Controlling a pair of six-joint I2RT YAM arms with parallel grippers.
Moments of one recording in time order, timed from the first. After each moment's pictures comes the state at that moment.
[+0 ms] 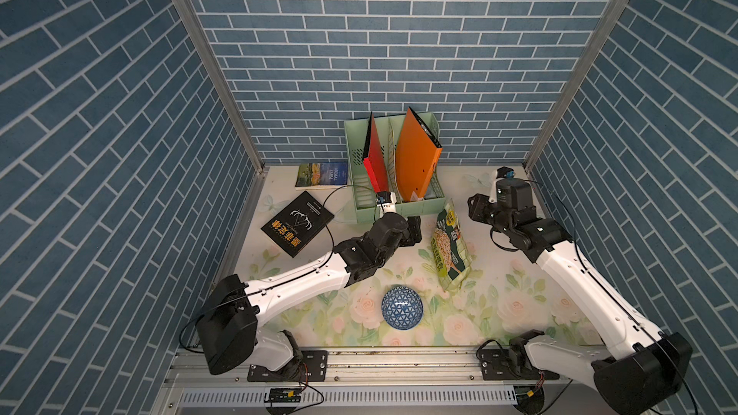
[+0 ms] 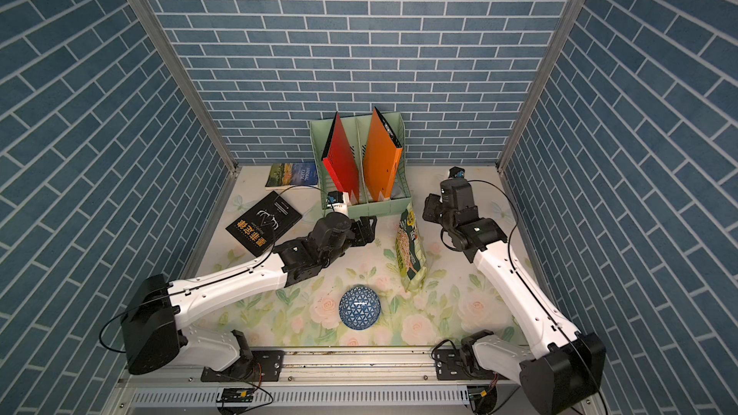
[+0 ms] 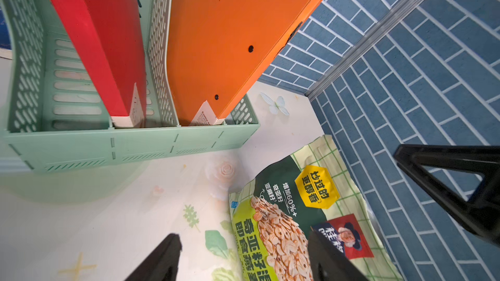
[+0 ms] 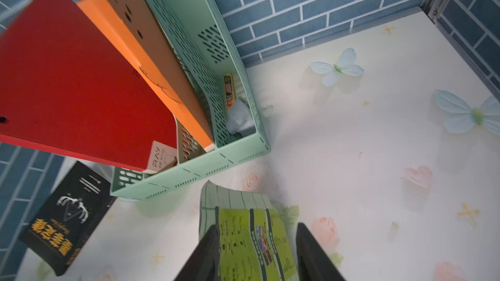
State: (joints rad) left arm -0.92 1.45 1.04 -0.02 -0.33 -0.77; right arm 0.37 1.13 1.08 -0.50 0.05 0.49
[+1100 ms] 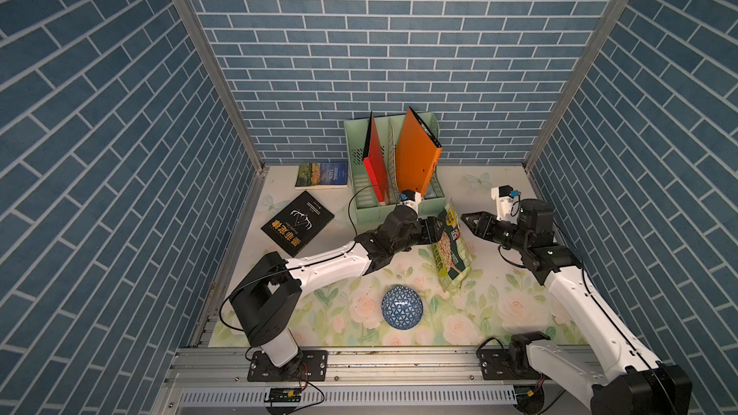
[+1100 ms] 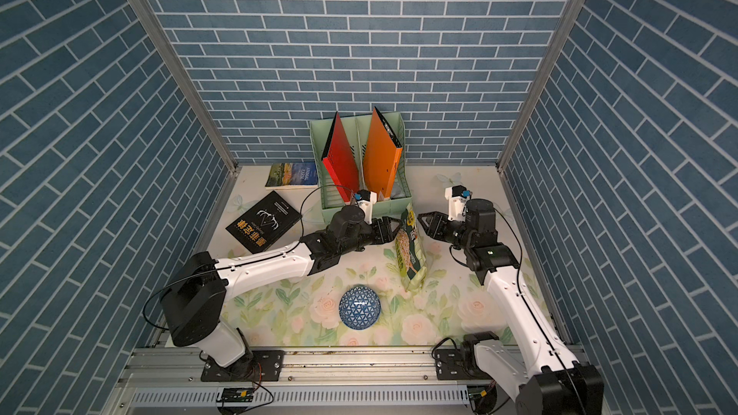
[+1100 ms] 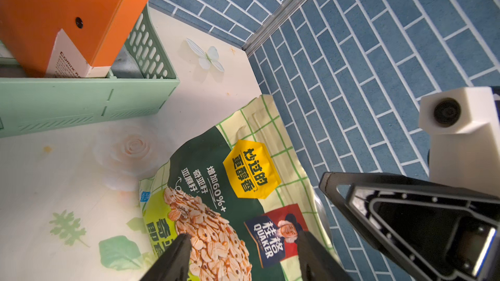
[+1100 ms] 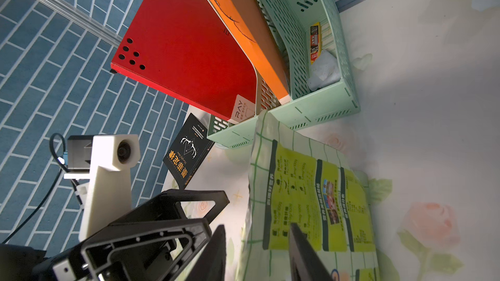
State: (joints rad) left arm -0.91 1.65 1.10 0.19 0.03 -0.85; right arm 0.22 1.01 0.81 -0.30 -0.53 0.53
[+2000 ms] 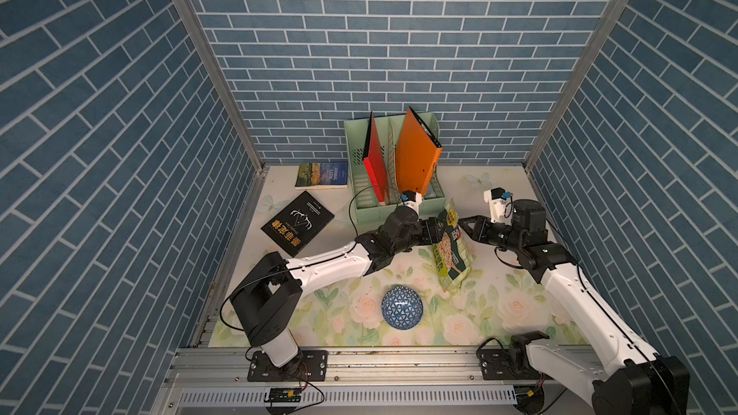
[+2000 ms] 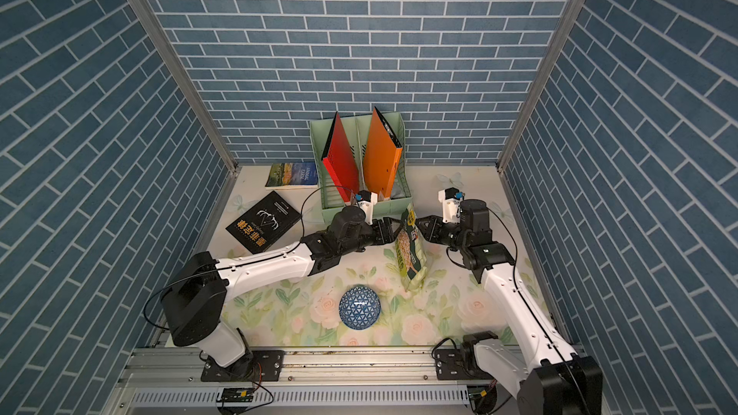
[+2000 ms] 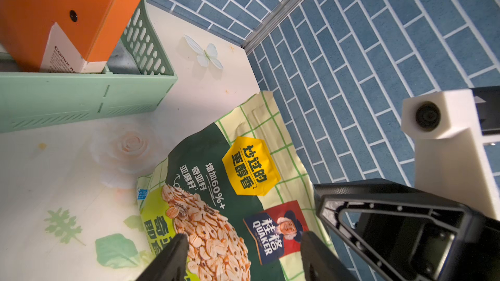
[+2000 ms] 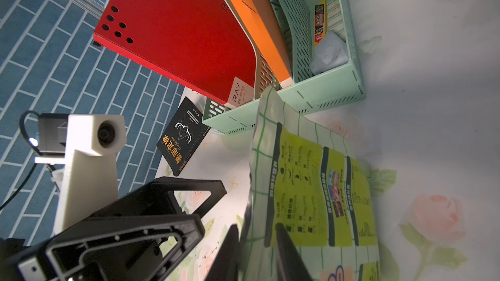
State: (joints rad) left arm -0.91 1.65 1.10 0.19 0.03 -0.85; right arm 0.25 1.03 0.81 -0.32 -0.52 0.49
